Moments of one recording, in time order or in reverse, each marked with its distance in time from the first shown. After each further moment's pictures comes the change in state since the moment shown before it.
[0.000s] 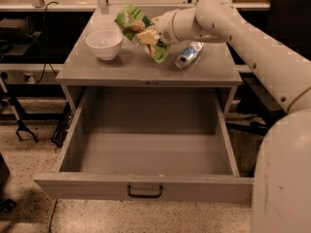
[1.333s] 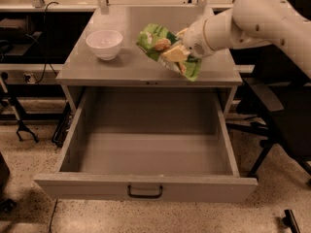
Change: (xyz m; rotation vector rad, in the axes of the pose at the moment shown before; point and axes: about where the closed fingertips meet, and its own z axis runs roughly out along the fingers) arm 0.038 0.054 -0.116 -0.045 0.204 -0.061
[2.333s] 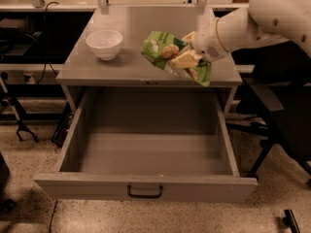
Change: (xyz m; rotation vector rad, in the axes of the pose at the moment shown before) arm 0.011 0.028 -0.033 -0.101 0.036 -0.062
